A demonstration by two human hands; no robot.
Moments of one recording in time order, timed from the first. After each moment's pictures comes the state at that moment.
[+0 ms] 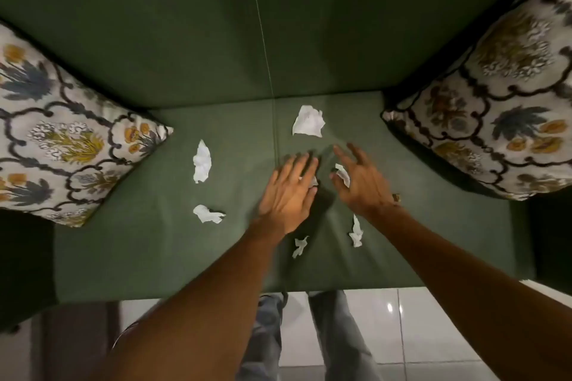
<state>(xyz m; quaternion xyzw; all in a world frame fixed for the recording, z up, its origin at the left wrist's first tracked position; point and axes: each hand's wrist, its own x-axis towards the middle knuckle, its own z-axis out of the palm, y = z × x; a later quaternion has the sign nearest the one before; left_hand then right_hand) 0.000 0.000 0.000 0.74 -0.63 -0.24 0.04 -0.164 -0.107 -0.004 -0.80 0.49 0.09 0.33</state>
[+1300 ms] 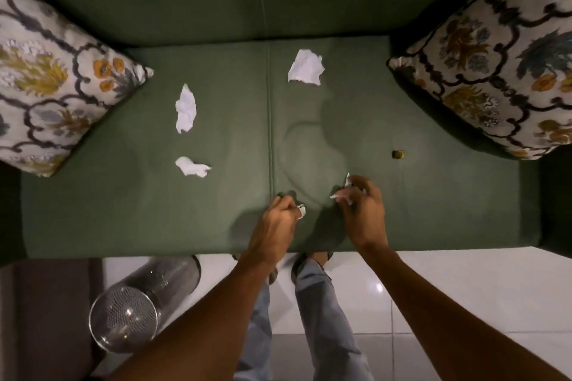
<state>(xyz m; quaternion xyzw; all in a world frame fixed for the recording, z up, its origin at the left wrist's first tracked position) -0.071 0.146 -0.057 0.77 -0.54 -0.33 0.10 -0.247 0.038 -0.067 -0.66 0.63 0.00 0.41</state>
